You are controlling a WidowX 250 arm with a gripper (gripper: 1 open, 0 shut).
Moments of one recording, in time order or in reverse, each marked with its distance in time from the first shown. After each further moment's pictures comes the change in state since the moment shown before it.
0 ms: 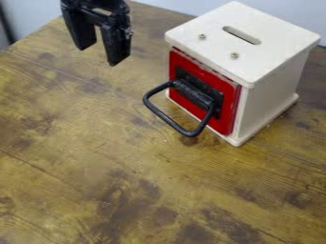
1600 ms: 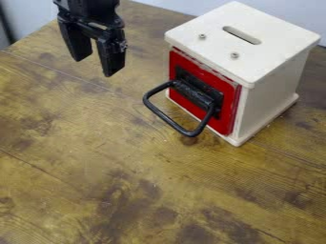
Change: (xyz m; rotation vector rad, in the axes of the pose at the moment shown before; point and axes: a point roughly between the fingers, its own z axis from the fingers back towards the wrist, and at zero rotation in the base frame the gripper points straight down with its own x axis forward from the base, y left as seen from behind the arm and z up) arm -0.003 0.005 -0.018 -0.005 0.019 -0.001
